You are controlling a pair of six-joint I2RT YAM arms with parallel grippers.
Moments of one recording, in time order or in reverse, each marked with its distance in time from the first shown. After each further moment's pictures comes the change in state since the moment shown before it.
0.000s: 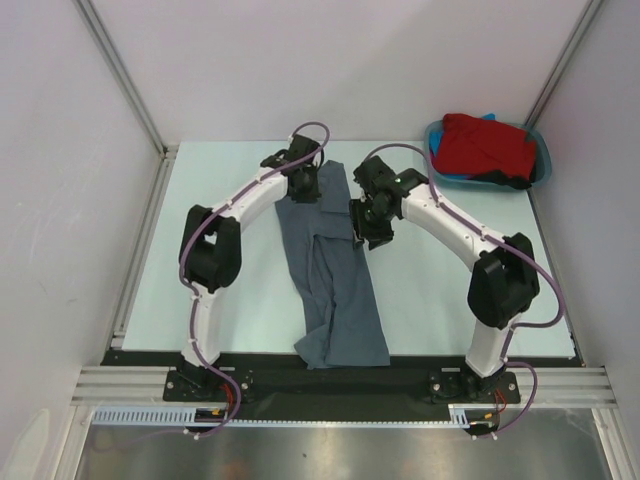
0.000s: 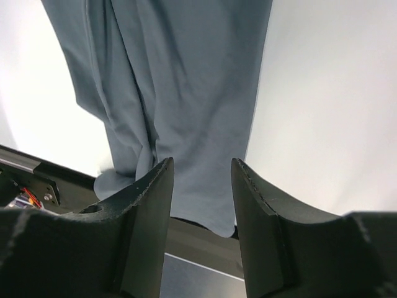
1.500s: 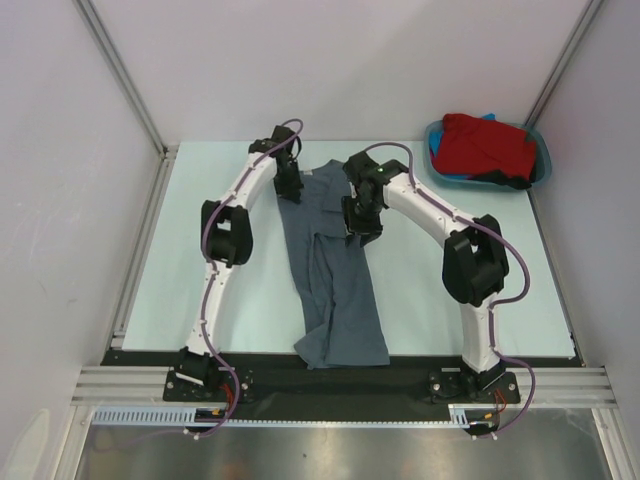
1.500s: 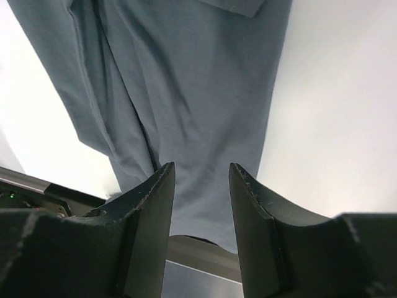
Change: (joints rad) left arm 0.174 0.480 0.636 -0.407 0.149 0.003; right arm -0.025 0.226 0.193 -0.063 -0.034 0.020
